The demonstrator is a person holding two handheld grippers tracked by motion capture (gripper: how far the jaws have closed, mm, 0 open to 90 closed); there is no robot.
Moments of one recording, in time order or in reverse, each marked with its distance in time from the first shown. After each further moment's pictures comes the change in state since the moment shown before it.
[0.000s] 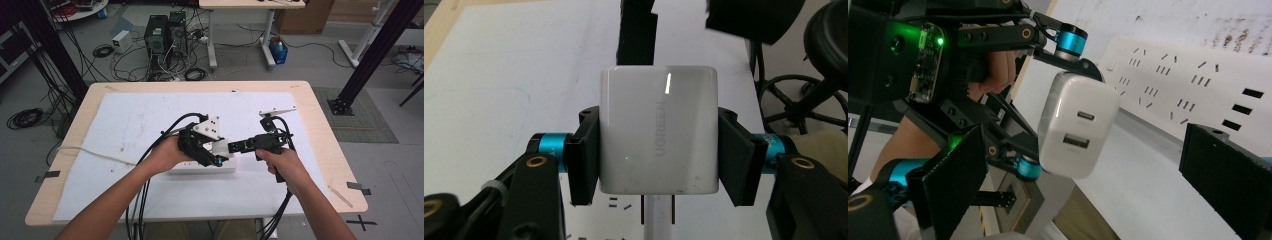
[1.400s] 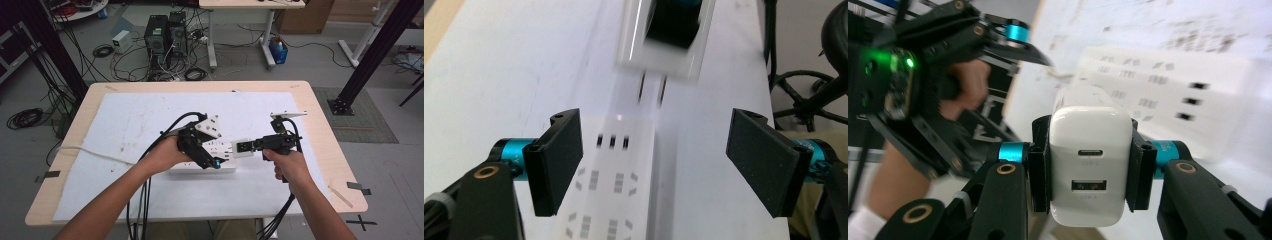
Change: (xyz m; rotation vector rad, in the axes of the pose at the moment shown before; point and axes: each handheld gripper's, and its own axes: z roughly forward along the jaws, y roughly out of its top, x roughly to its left) left arm 0.003 -0.004 -0.006 0.072 0.040 -0.068; right arm -0.025 -0.006 -0.018 -0.063 -0.043 0.080
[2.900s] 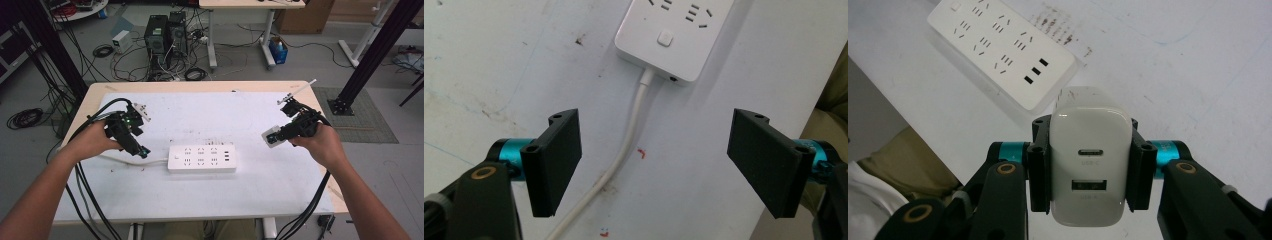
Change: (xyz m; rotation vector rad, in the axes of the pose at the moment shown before) left arm 0.048 -0.103 -0.111 0.427 0.087 -0.324; right arm 0.042 0.038 -0.049 0.261 -0.552 -0.481
